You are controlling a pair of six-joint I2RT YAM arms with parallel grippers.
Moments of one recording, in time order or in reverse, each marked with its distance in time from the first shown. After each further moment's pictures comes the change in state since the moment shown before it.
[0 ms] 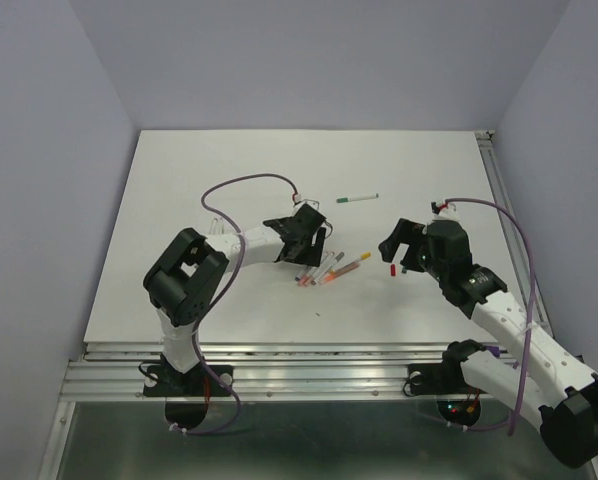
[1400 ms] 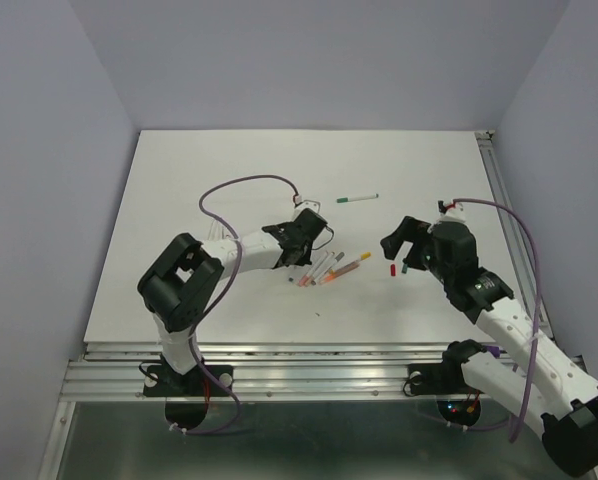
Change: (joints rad) left arm -0.040 -0.017 -0.047 0.082 -0.058 -0.005; right arm 0.000 -0.052 0.000 0.002 0.037 0.019
